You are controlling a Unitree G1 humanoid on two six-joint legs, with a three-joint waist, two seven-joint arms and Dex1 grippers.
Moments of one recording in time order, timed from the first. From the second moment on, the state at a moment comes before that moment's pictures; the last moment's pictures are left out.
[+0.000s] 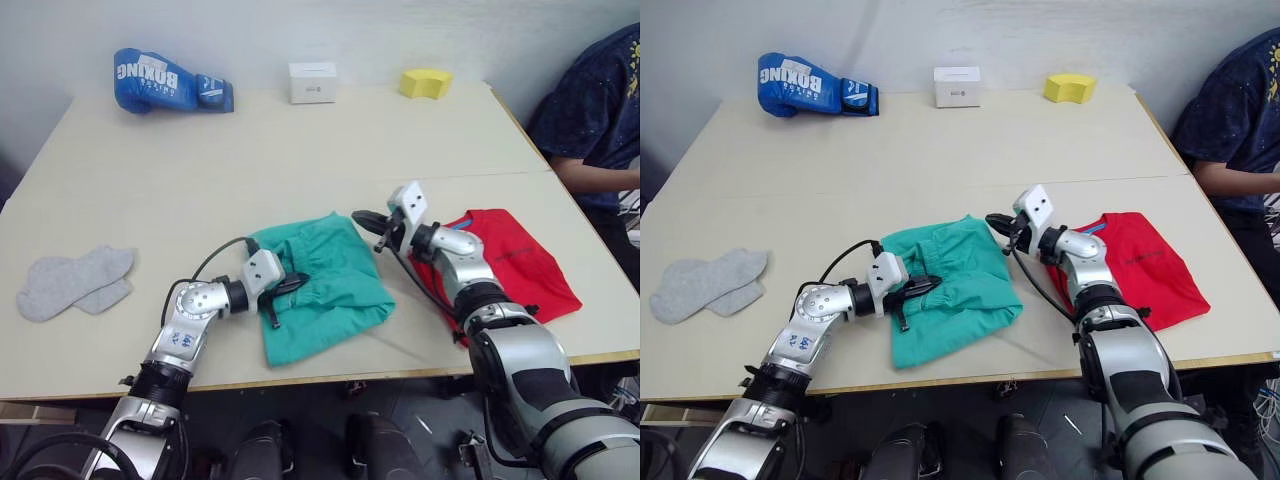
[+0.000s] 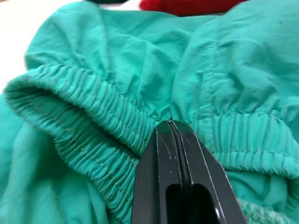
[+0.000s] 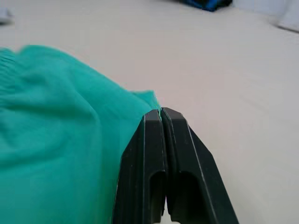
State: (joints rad) left arm -0.47 0.42 -0.11 0.34 -0.13 -0.05 -0.80; right arm -0.93 -0.31 -0.01 1.01 0.21 -0.27 1.09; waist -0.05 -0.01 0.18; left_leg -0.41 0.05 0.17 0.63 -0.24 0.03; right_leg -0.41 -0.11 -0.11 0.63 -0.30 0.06
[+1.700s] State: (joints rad) left arm -0.39 0.39 -0.09 0.21 -0.14 0.06 -0.79; right arm -0.92 -0.30 -0.12 0.55 0.57 1.37 0.75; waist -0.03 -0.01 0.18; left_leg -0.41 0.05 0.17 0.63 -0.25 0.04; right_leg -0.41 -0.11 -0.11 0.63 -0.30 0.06
